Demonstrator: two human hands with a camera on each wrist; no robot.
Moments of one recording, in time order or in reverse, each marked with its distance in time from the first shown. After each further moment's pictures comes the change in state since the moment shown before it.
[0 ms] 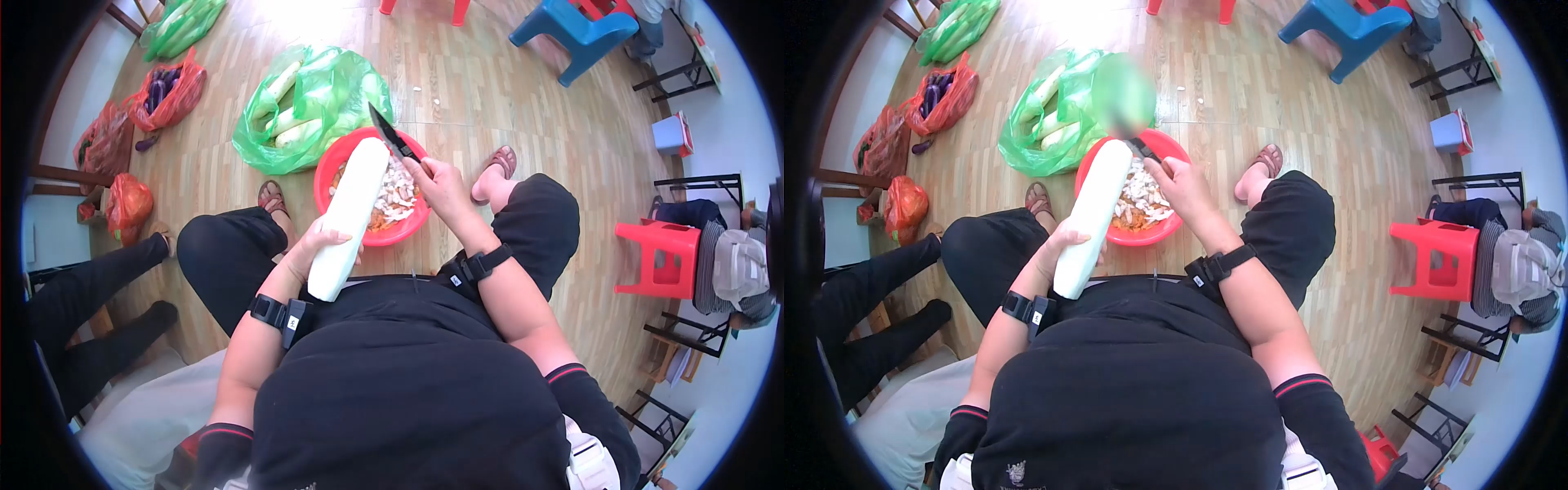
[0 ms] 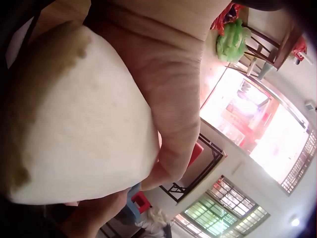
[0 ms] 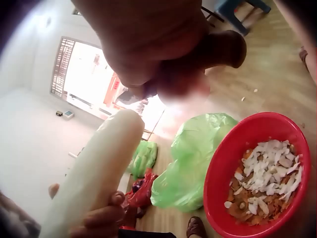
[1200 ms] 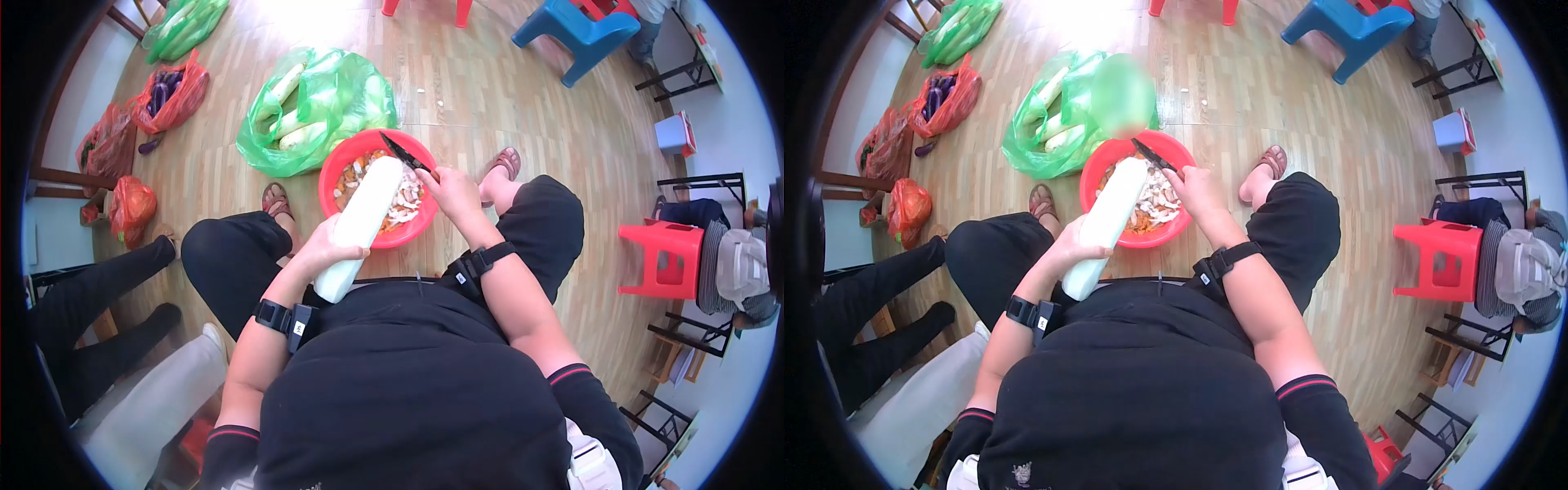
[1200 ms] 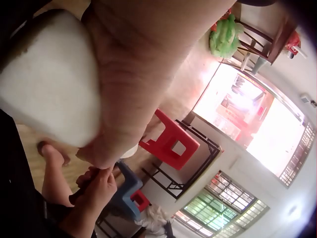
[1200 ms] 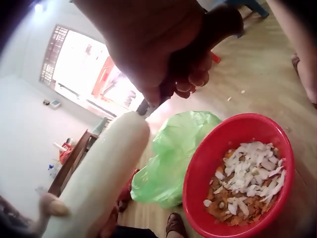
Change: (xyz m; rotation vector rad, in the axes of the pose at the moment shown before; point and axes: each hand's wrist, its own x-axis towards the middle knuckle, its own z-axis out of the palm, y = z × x) left_hand 0.007 -0.006 -0.012 0.646 0.176 0.020; right_hand 0.012 0.032 0.002 -0.510 0.065 -0.056
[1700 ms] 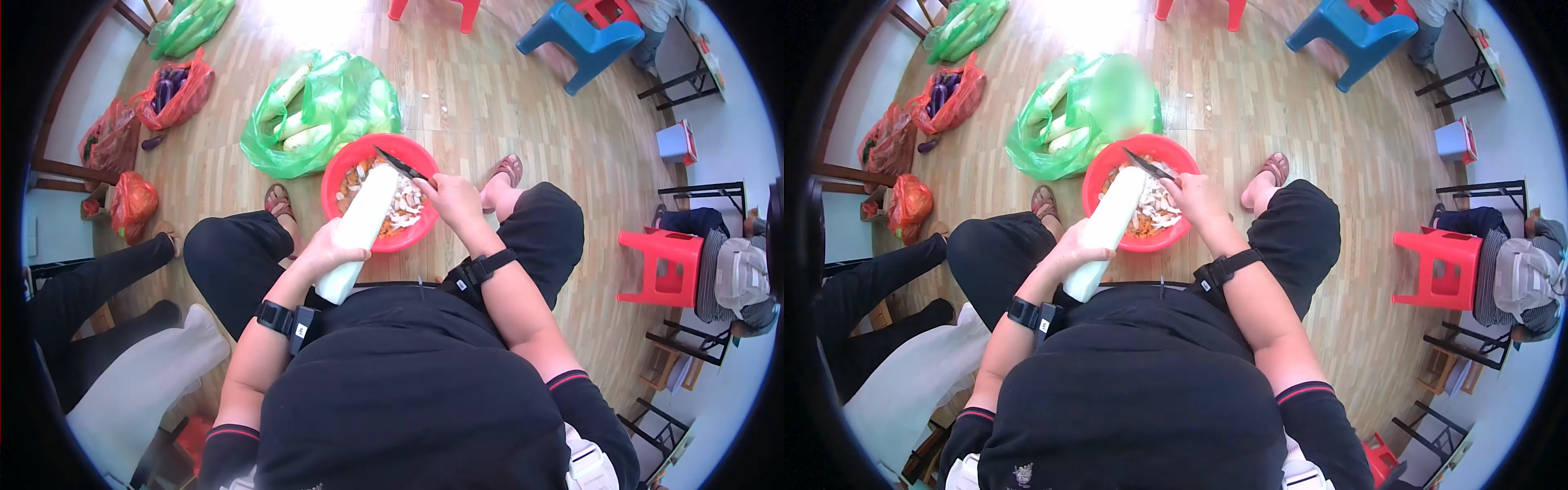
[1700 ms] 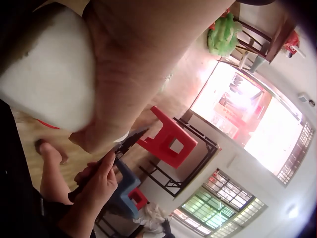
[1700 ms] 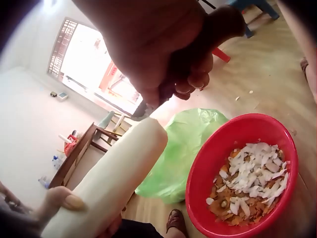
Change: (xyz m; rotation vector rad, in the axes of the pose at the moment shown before) left_hand 0.002 -0.004 -0.002 0.079 0.047 -0.049; right_hand -0.005 -0.013 -0.009 0.003 -0.052 -0.064
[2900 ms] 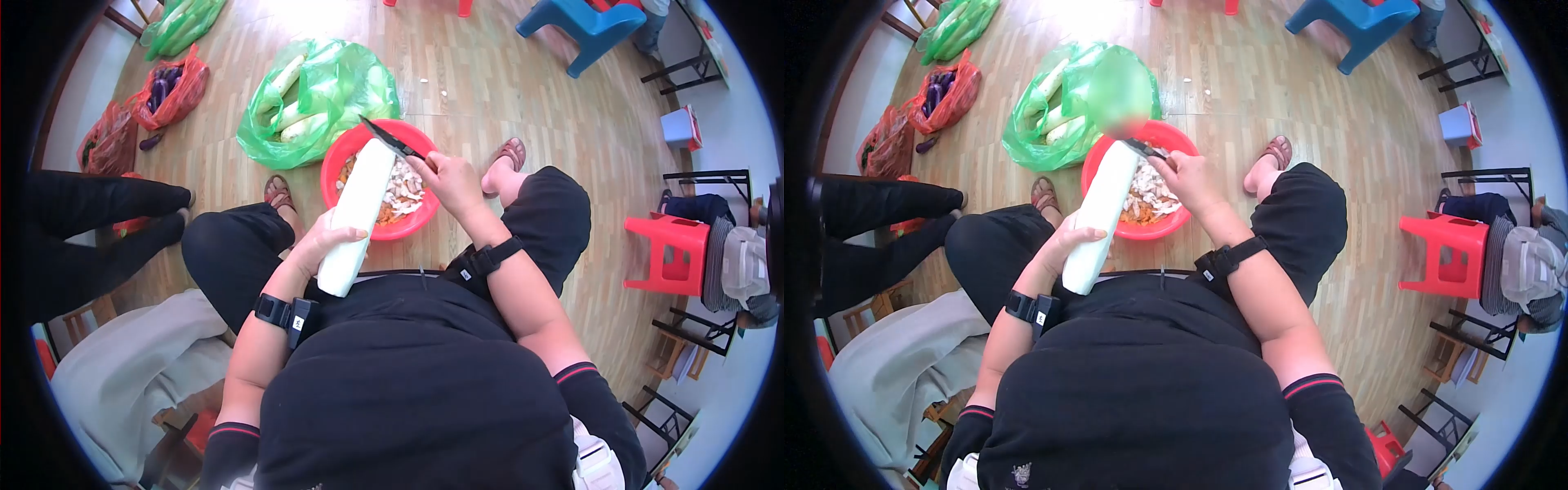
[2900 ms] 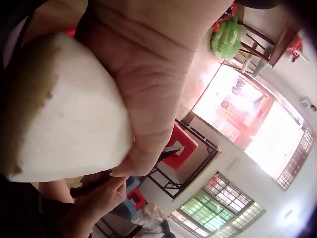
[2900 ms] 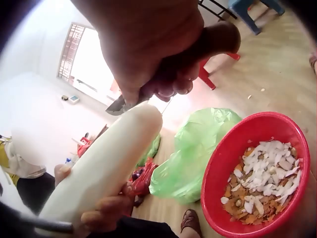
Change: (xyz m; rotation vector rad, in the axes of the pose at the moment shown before) left_hand -0.009 0.018 0.005 -0.554 -0.125 -0.075; right_hand -0.003 -0.017 -0.011 0.221 0.135 -0.105
